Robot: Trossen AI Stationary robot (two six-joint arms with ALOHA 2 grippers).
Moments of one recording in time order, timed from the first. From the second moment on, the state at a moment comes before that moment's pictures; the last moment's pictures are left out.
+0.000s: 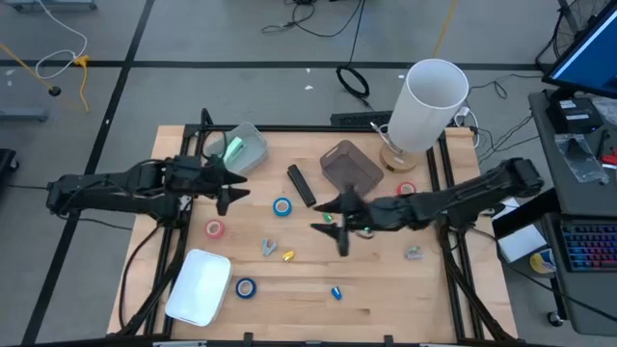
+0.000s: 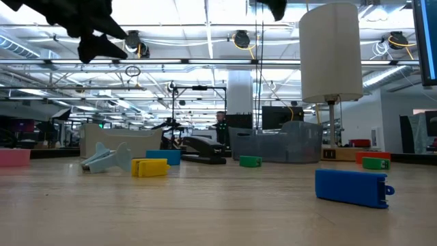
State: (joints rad) left arm 0.11 0.64 0.63 -0.43 -0.06 -0.41; right arm 0.28 1.42 1.02 0.20 0.35 0.35
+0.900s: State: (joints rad) left arm 0.11 0.57 0.63 -0.53 -0.07 -0.34; right arm 0.02 1.84 1.41 -0.30 0.26 0.68
